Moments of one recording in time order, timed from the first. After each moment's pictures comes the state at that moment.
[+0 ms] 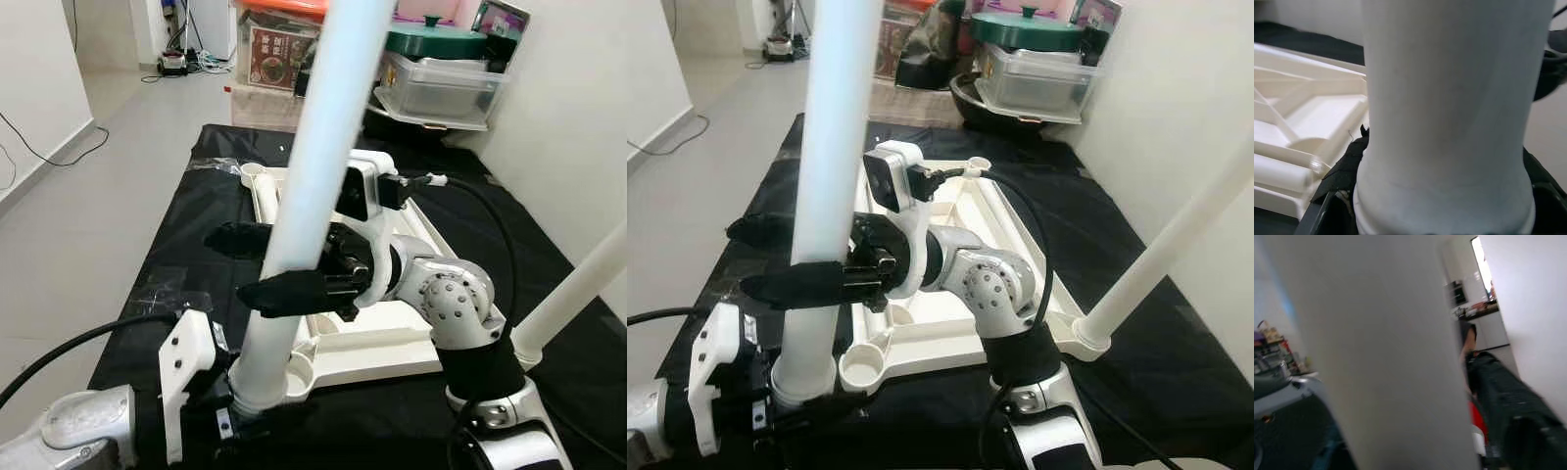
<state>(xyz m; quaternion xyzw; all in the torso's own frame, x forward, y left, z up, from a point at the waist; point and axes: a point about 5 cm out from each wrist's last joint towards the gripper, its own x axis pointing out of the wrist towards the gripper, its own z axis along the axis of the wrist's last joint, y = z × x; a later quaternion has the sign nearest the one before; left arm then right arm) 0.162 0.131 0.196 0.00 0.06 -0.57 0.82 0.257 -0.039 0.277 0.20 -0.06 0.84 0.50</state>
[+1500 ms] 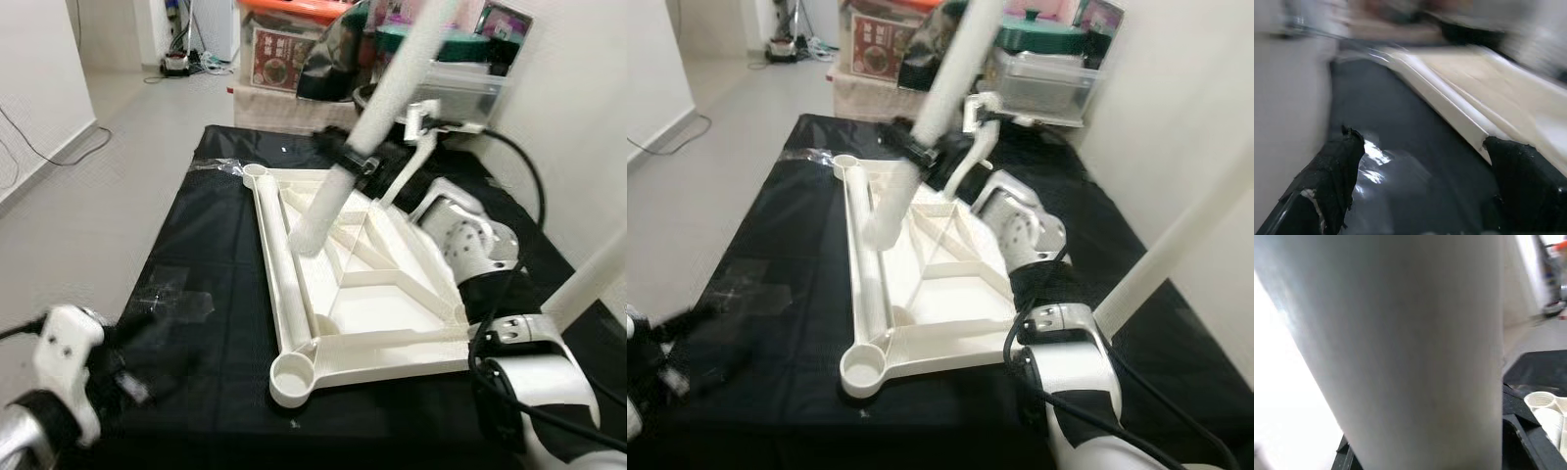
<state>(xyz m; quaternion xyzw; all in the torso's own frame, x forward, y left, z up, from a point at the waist) 0.194 0.226 0.191 -0.03 -0.01 -0.09 1.00 0.386 -0.118 0.277 0.21 -0.11 0.40 0.89</state>
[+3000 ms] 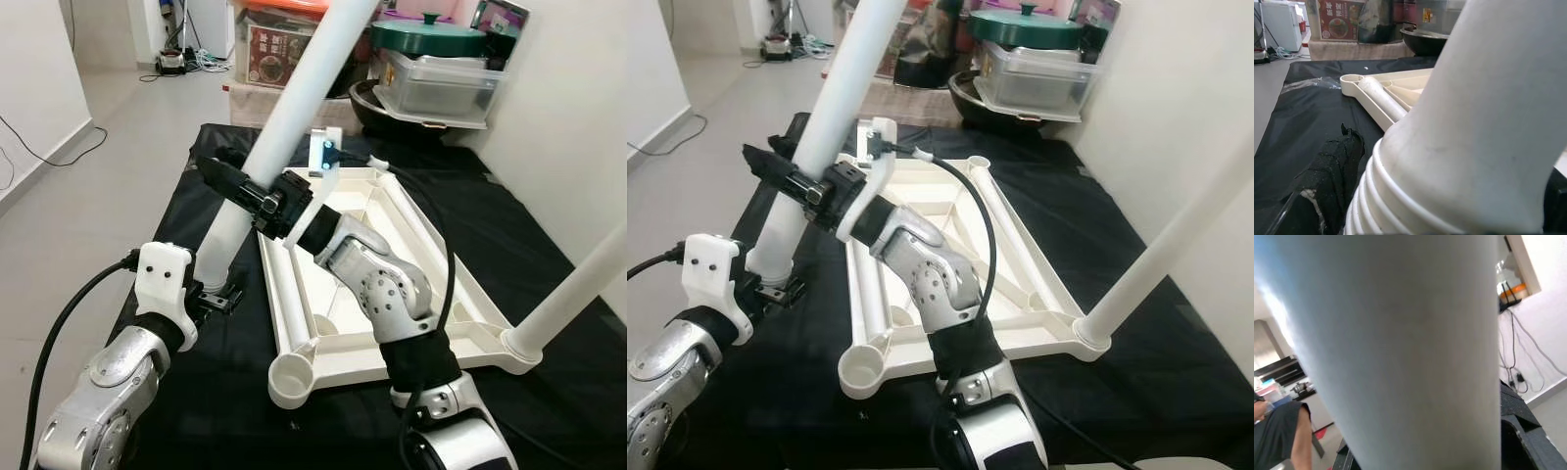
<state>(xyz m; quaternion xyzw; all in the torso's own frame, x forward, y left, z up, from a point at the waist) 0.254 0.160 0.189 -0.01 -0.04 -0.16 0.99 0.313 -0.005 0.274 0.23 -0.11 0.56 0.79</state>
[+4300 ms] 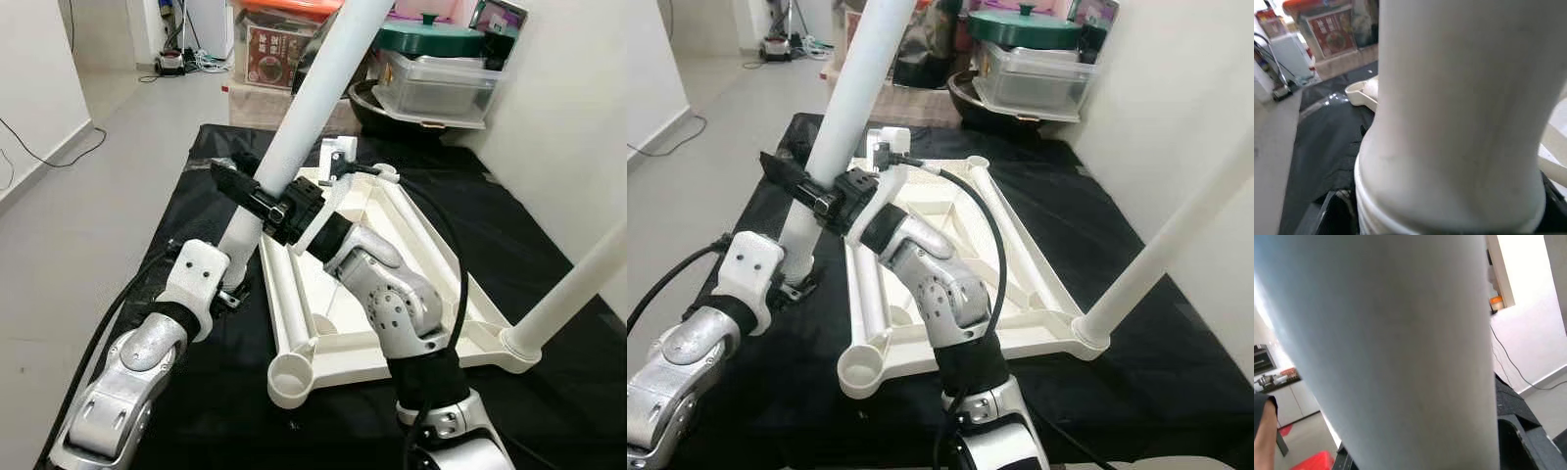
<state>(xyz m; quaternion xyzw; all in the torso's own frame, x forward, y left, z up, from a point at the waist) 0.269 0.149 0.183 0.16 -0.05 -0.14 0.98 0.305 -0.009 0.269 0.19 -0.12 0.53 0.82</state>
